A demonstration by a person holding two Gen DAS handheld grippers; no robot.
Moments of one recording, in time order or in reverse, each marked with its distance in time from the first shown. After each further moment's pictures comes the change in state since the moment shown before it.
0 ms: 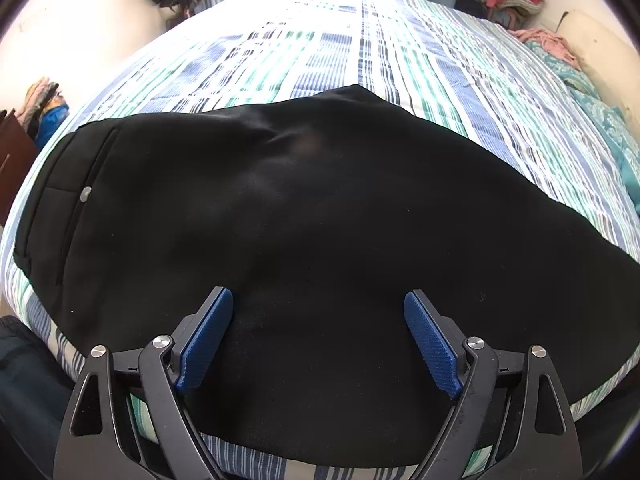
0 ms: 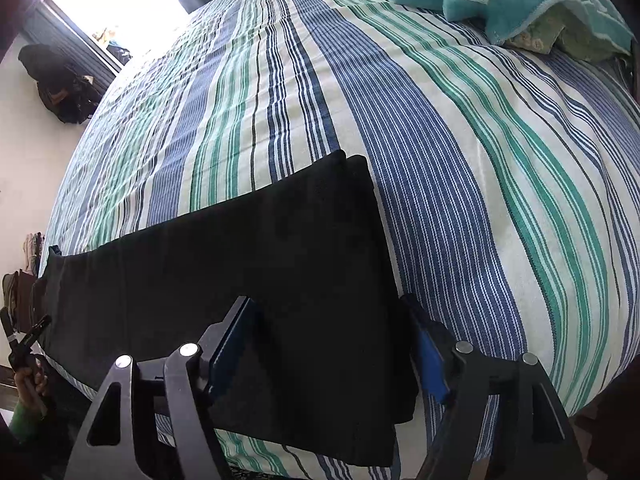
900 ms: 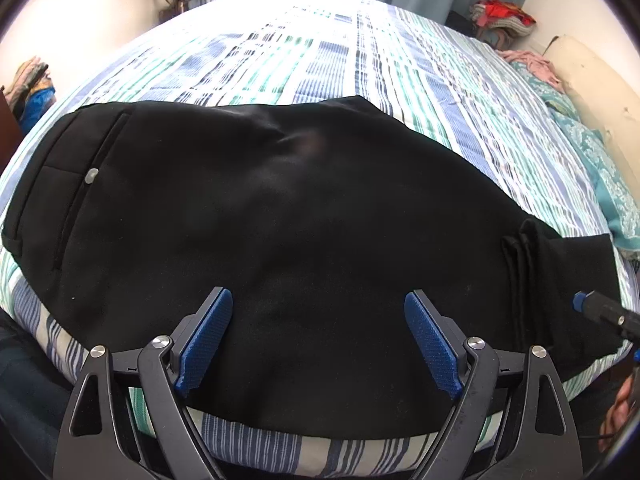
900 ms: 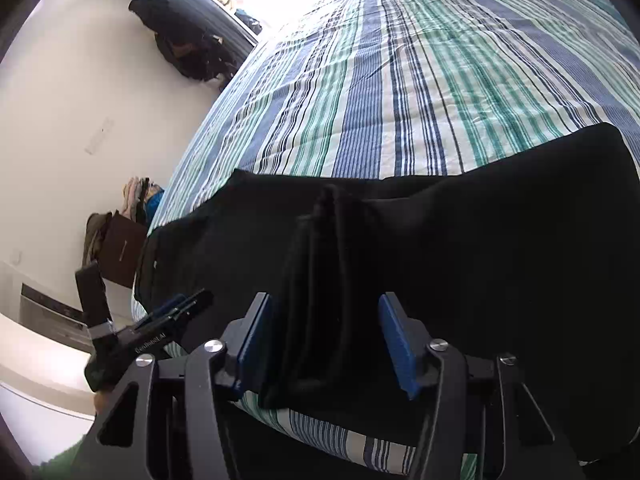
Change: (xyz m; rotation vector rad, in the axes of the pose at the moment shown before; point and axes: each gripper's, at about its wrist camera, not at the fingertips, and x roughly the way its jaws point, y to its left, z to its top) left arm -0.014 0.025 -0.004 -0.053 -0.016 -0.129; right arm 0.043 0.405 -0.070 -0.248 -0.013 0.375
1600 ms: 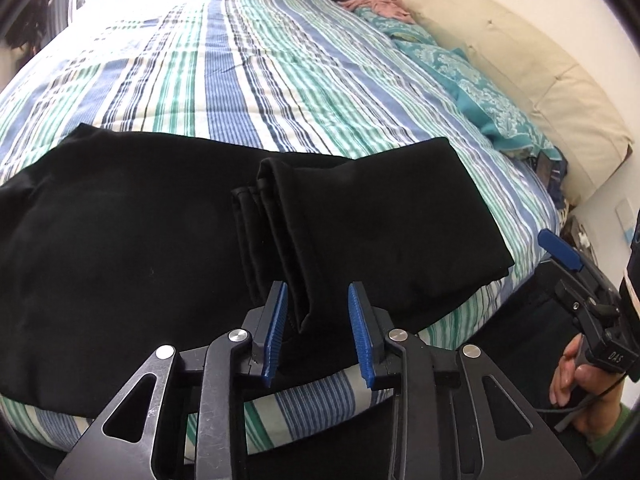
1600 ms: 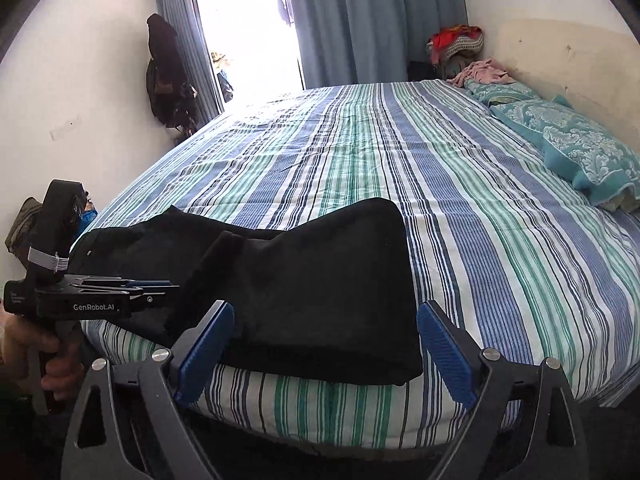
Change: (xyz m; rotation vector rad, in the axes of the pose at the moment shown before) left arm -0.007 -0.154 -0.021 0.352 0.080 -0.374; right arm -0.140 -0.046 -0.088 -0.154 -0.398 -0.344
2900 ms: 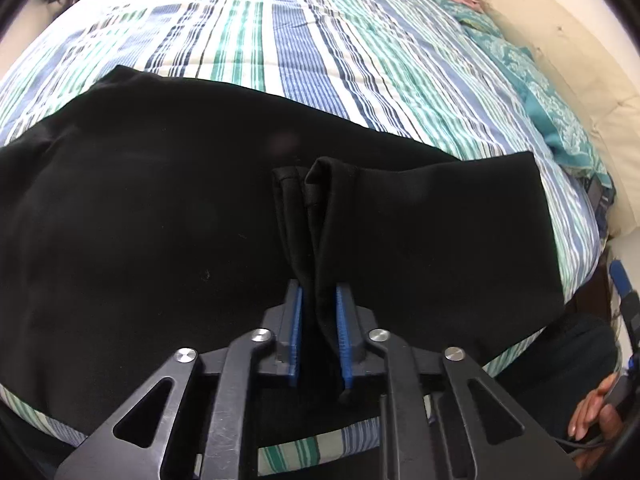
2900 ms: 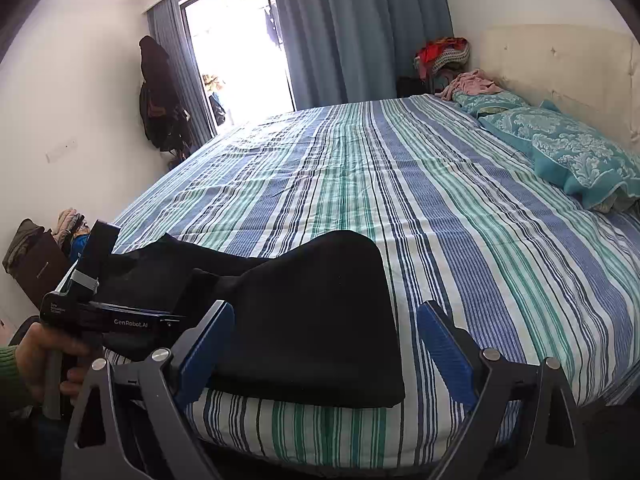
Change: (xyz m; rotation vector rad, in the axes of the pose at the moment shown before) left arm 0.032 0.050 0.015 -0.190 0.131 0.111; right arm -0.002 -0.009 0.006 0.034 -0.081 -0.019
